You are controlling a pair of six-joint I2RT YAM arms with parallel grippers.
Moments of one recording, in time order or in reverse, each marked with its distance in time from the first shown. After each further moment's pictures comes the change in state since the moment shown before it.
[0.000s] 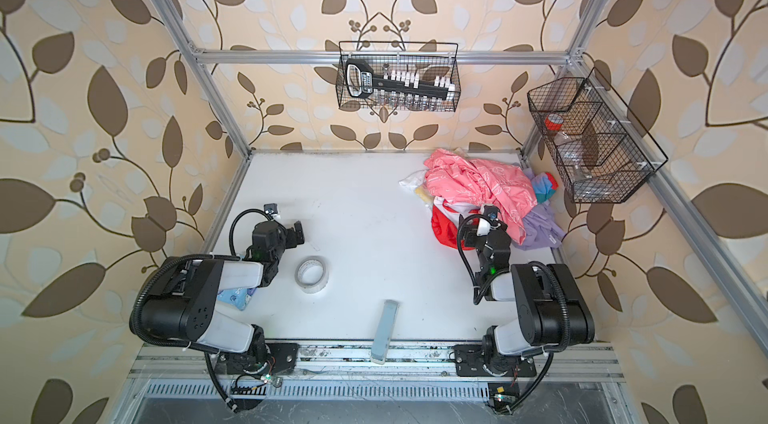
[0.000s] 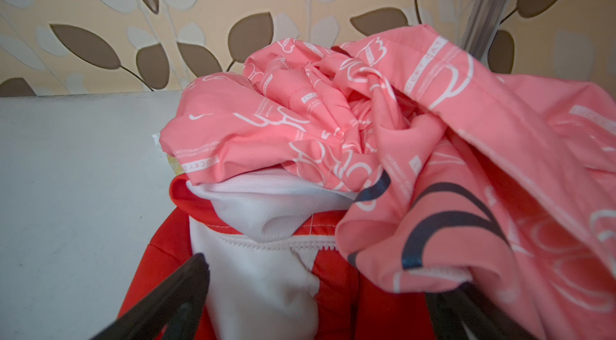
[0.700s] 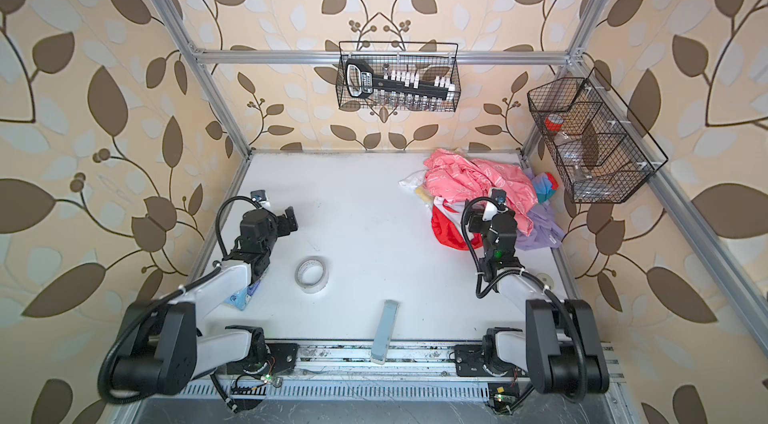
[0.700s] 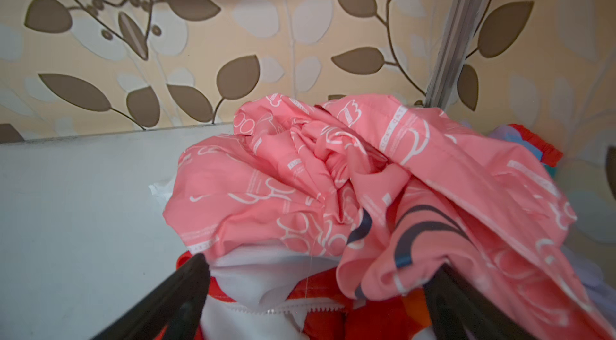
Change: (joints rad) left arm -0.002 -0.344 0.130 -0.356 -0.009 -0.073; right arm 0.005 -0.282 0.196 -0.463 0.067 0.037
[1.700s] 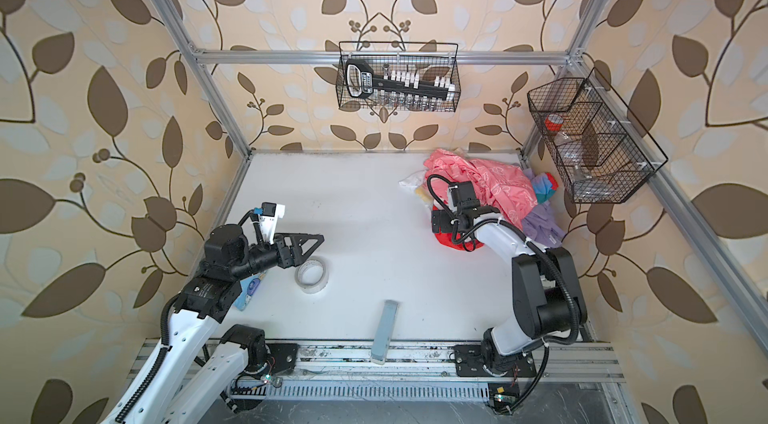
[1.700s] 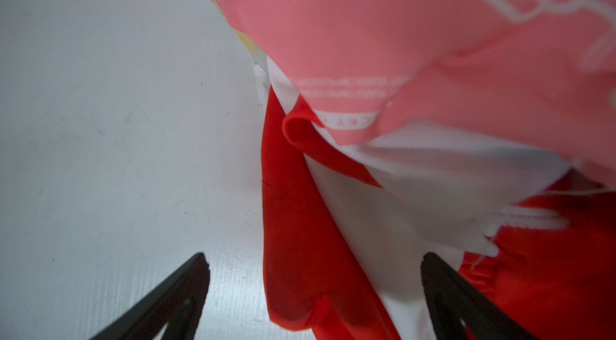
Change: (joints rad) left arm -0.106 -0.513 0.121 -0.627 0.915 -0.335; right arm 0.215 0.374 0.556 -1.005 -0.062 0.096
